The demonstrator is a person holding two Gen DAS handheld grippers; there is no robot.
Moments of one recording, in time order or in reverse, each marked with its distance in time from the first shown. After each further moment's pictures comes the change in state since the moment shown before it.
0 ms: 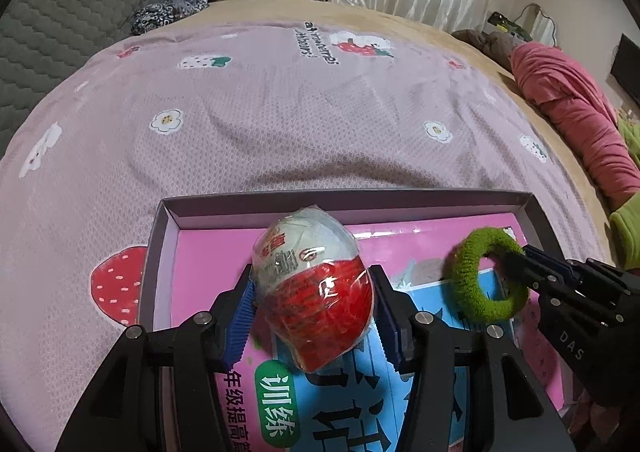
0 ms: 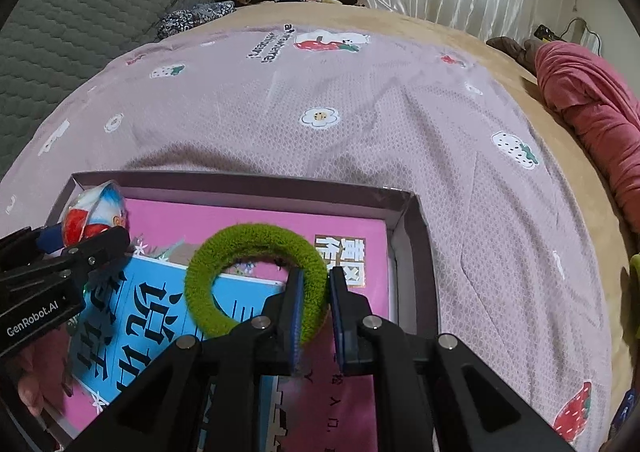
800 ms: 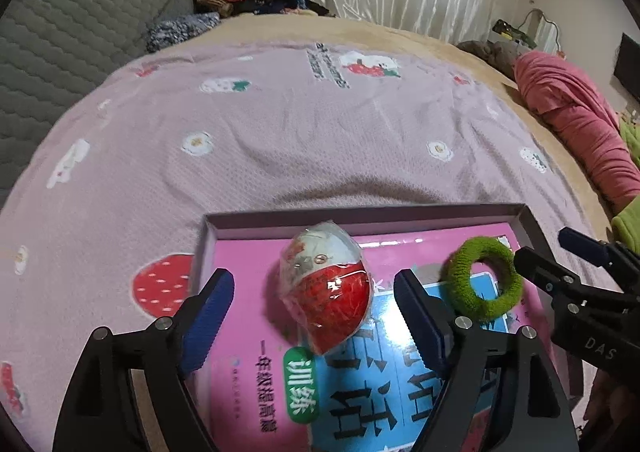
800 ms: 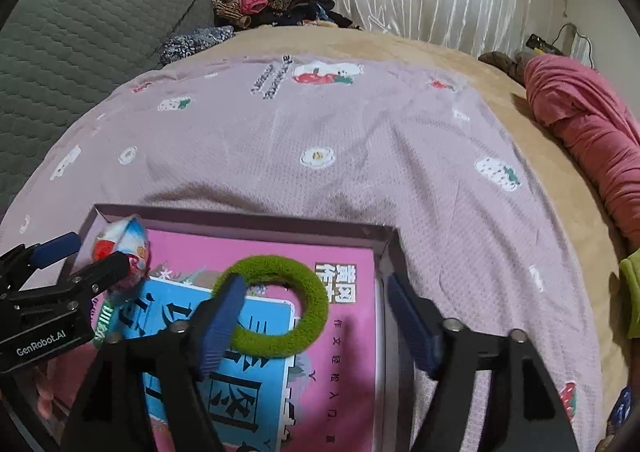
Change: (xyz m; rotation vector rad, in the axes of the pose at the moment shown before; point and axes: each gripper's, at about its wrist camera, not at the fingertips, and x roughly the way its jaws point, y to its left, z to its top) left arm -0.034 0.005 0.001 0.007 -0.061 0.055; right arm -0.040 -0.001 0.011 0.015 -0.081 0.007
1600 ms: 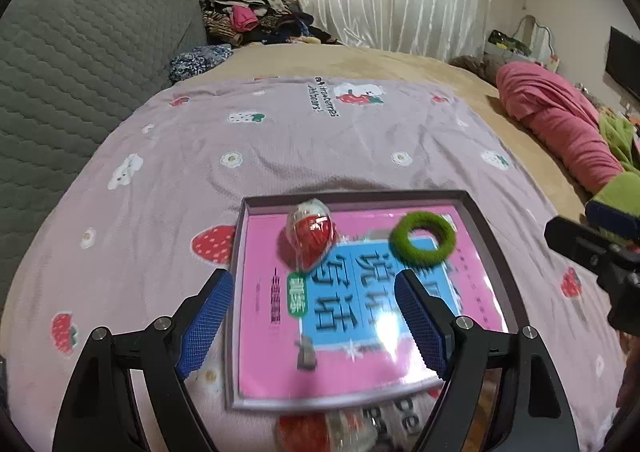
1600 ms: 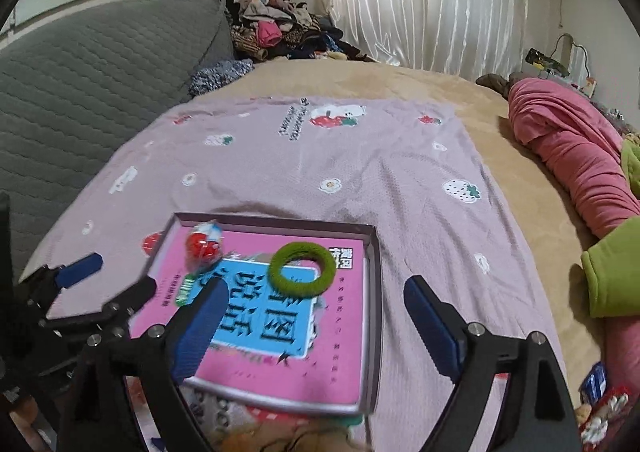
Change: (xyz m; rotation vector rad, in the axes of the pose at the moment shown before) left arm -0.133 -0.023 -0.045 0.033 -0.068 0.041; right arm -0.149 0.003 -0.024 0.009 -0.086 0.055
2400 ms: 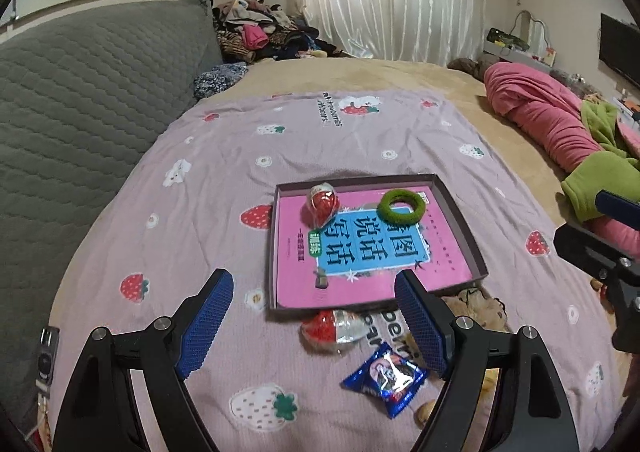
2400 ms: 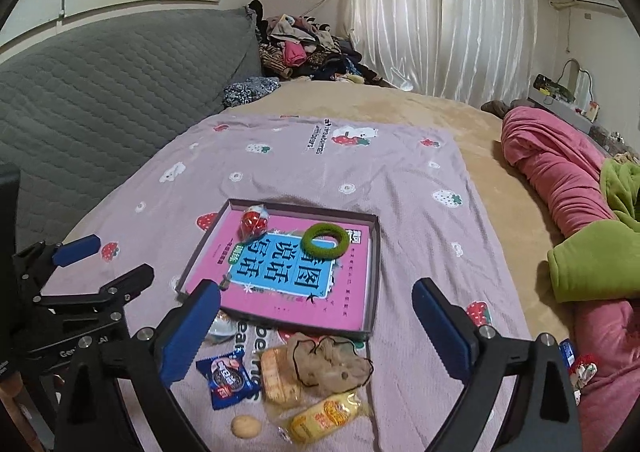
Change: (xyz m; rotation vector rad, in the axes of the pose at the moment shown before) left arm -0.150 -0.002 -0.046 0.034 -0.030 0.068; right arm -0.132 0.020 -0.046 -0.070 -0.058 0.029
